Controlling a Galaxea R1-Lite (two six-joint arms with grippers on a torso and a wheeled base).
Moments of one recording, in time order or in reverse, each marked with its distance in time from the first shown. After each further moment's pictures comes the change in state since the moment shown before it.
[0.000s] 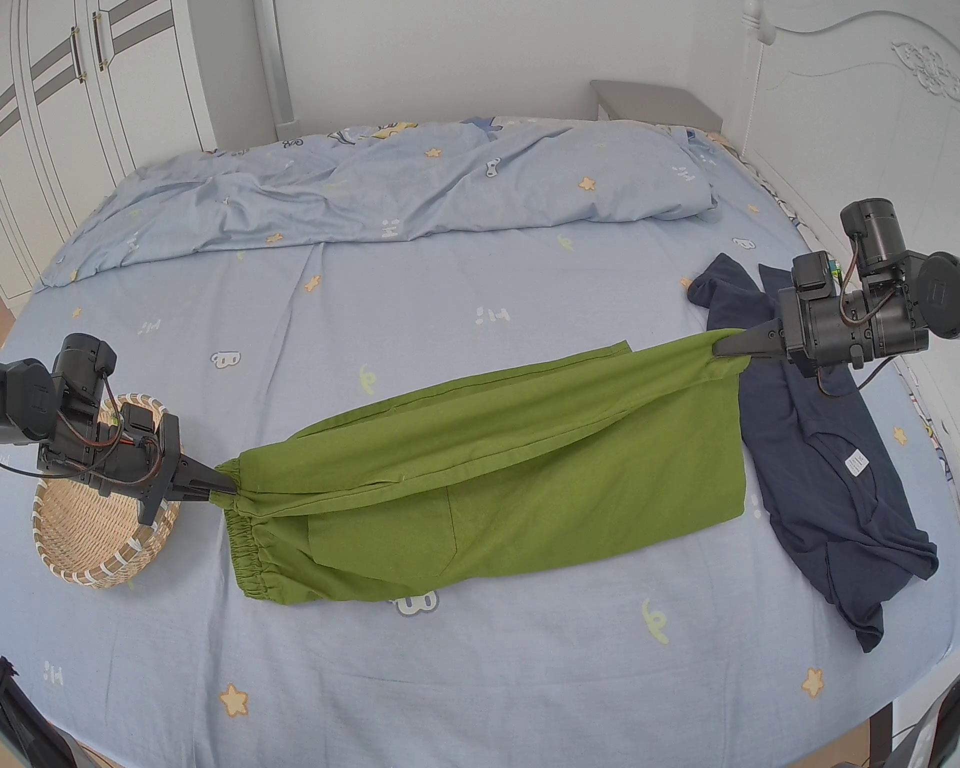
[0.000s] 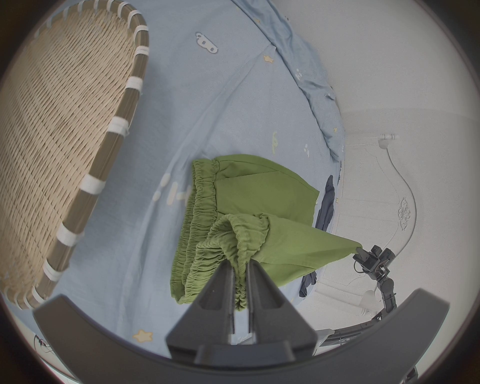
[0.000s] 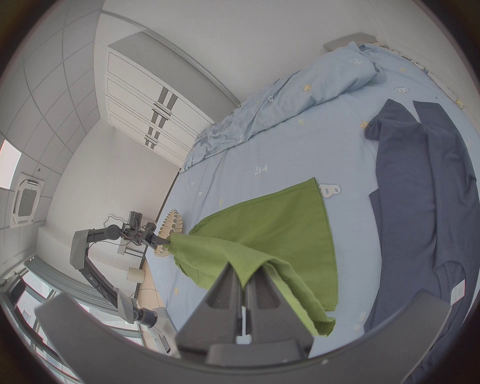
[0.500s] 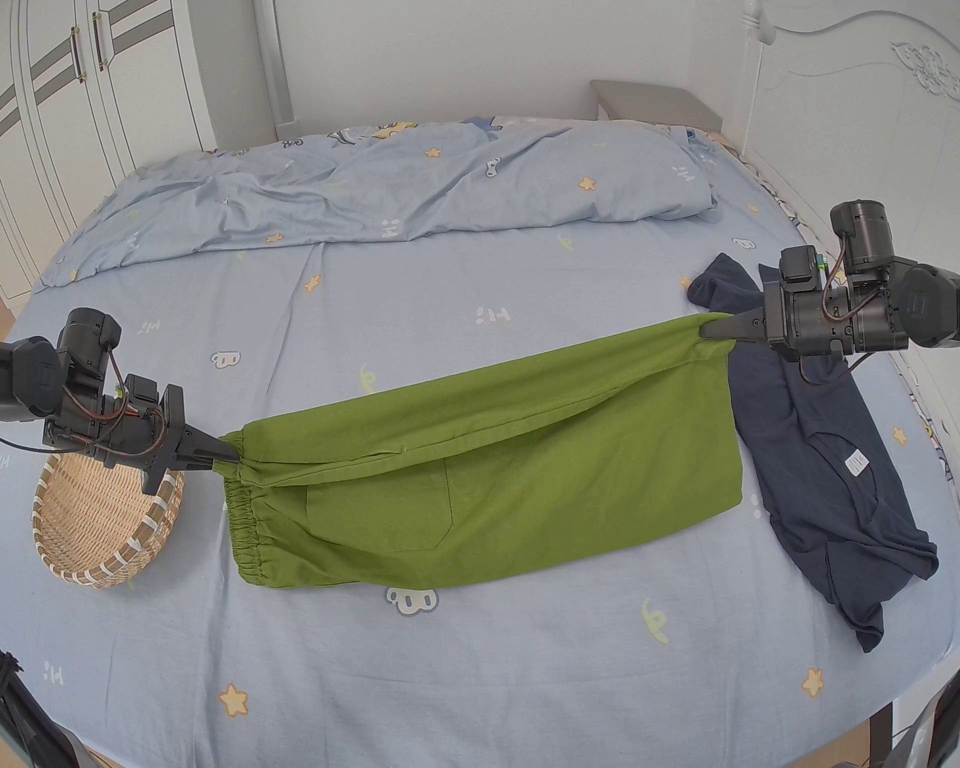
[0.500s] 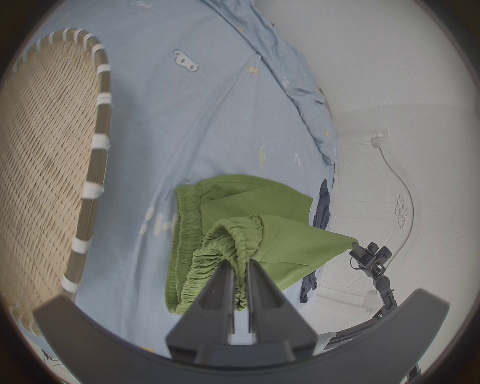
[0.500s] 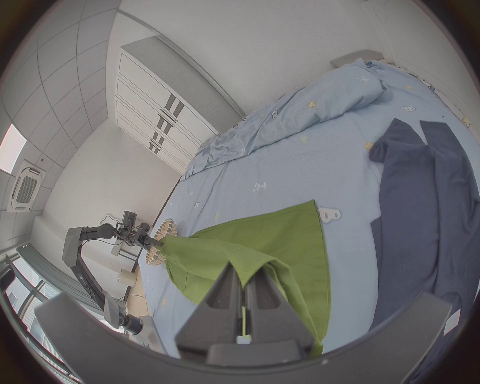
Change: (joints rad) left arm -0.011 0.041 -0.115 0.000 0.000 -0.003; right arm 0.001 0.058 0.001 -0.169 -0.004 0.000
